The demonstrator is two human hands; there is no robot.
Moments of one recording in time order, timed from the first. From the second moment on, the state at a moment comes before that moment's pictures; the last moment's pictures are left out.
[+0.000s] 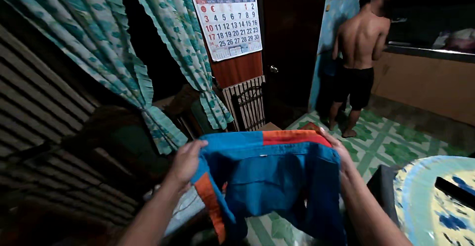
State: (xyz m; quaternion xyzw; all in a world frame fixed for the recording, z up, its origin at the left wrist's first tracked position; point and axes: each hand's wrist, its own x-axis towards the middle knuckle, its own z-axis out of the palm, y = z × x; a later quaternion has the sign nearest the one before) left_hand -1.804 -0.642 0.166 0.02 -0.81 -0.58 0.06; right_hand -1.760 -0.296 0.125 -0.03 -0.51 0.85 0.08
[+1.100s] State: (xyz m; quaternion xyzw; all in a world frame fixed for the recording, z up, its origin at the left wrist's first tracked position) left_hand -1.793 -0.521 0.121 -0.12 -0.65 -0.70 -0.25; right_hand -1.740 -0.360 0.067 0.24 -0.80 0.50 0.25
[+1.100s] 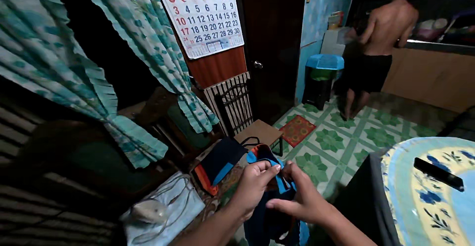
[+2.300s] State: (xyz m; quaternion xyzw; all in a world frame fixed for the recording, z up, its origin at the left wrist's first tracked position) left_hand -1.881 -0.575 0.145 -0.34 -0.85 -0.29 0.25; right_hand -1.678 -0.328 -0.024 -0.13 -0.53 0.83 0.06
